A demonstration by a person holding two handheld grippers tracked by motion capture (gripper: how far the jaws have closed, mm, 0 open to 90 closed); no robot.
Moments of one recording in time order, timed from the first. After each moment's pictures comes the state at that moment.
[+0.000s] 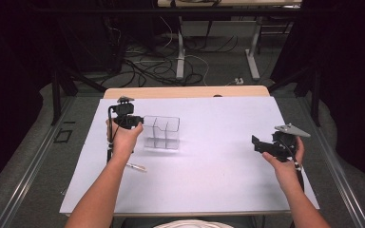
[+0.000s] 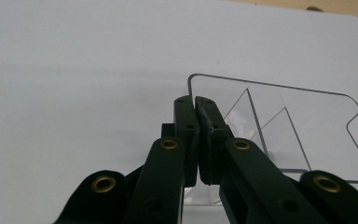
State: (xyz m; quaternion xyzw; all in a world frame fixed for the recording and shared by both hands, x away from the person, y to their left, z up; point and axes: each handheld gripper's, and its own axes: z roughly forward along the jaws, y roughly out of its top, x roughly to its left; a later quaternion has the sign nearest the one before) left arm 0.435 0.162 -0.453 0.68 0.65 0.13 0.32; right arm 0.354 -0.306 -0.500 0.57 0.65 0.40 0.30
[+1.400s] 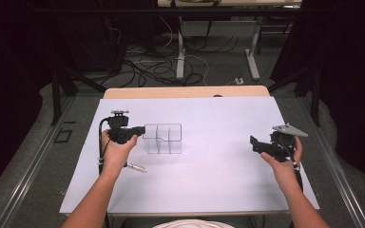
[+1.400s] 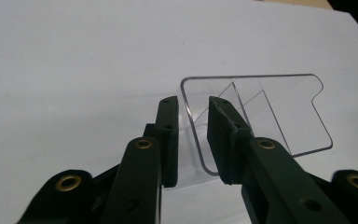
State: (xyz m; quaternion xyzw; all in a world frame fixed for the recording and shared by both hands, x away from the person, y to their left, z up) left arm 0.398 0.188 -0.461 0.70 0.59 0.12 0.40; right arm 0.355 -0.302 -0.500 0.56 0.66 0.40 0.30
